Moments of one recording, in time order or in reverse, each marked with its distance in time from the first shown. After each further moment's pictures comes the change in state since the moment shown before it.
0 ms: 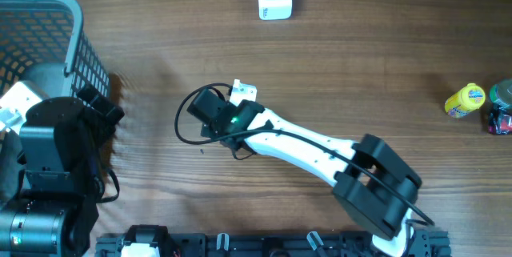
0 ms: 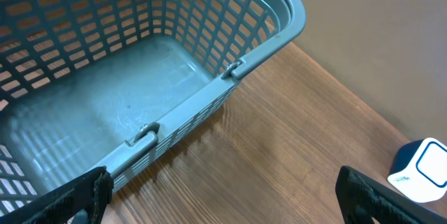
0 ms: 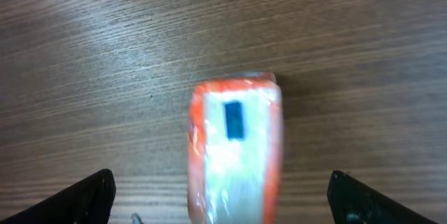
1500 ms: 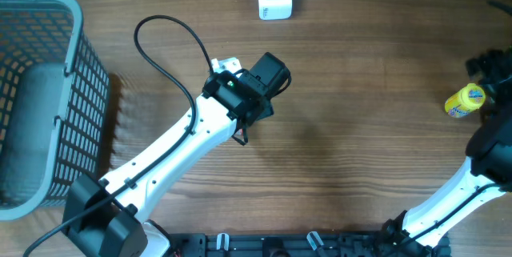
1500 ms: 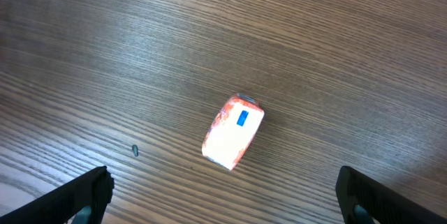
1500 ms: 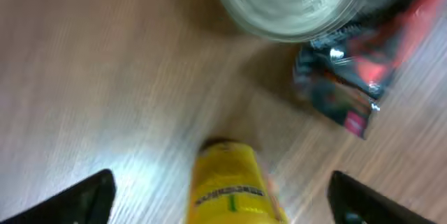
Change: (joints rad) left arm -0.656 0.753 0.005 0.062 0.158 -0.298; right arm -1.560 0.151 0.375 -0.404 -0.114 -0.601
